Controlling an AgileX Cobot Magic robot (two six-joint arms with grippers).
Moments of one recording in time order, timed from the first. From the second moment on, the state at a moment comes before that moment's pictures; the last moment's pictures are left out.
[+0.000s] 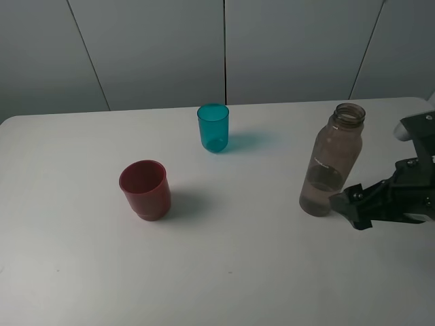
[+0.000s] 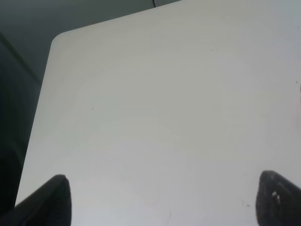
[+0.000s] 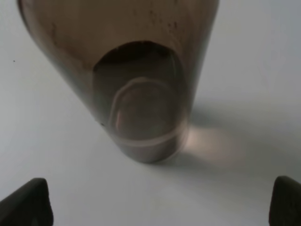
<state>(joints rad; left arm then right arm) 0.07 0.00 -0.52 0.02 1.10 0.23 0.30 1.15 -0.25 0.25 0.09 -0.23</state>
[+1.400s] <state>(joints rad) 0.07 0.00 -0.52 0.02 1.10 0.23 0.30 1.26 -0.10 -0.14 -0.39 0.09</state>
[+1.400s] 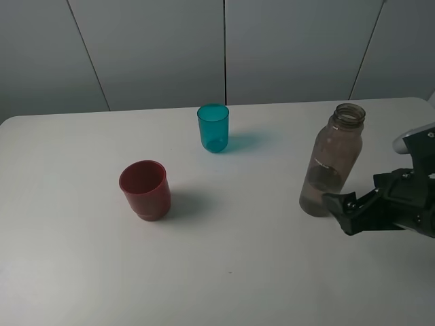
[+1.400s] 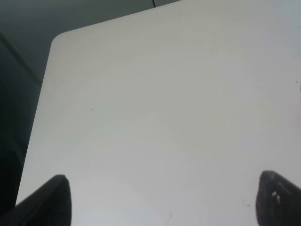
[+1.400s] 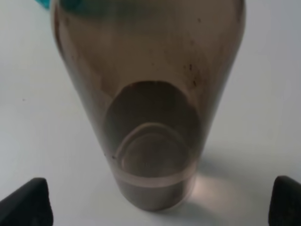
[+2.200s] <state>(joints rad) 0.07 0.00 -0.52 0.02 1.10 0.23 0.30 1.55 -0.10 -0.13 -0.77 0.07</state>
